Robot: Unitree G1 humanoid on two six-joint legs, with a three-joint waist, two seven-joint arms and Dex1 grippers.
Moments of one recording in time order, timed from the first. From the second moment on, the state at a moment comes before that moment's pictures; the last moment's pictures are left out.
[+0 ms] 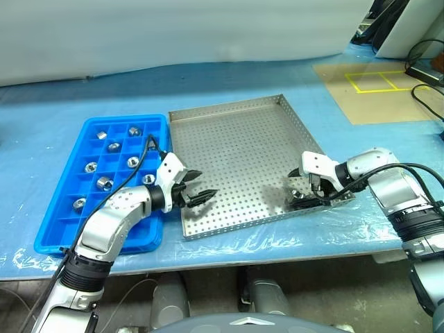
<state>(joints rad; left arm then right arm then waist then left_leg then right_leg) -0.23 0.46 -0.13 -0.25 -0.39 0.58 -0.75 -0.55 -0.86 0.27 0.24 -0.02 0.19 1.35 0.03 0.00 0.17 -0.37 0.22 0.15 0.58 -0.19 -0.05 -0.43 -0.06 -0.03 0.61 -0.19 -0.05</state>
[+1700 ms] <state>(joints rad) -0.22 0.41 -0.14 0.05 -0.32 0.16 -0.88 -0.71 -0.96 0.22 0.54 -0.08 -0.09 1.33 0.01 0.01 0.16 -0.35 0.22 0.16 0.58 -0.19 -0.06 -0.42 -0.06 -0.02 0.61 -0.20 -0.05</state>
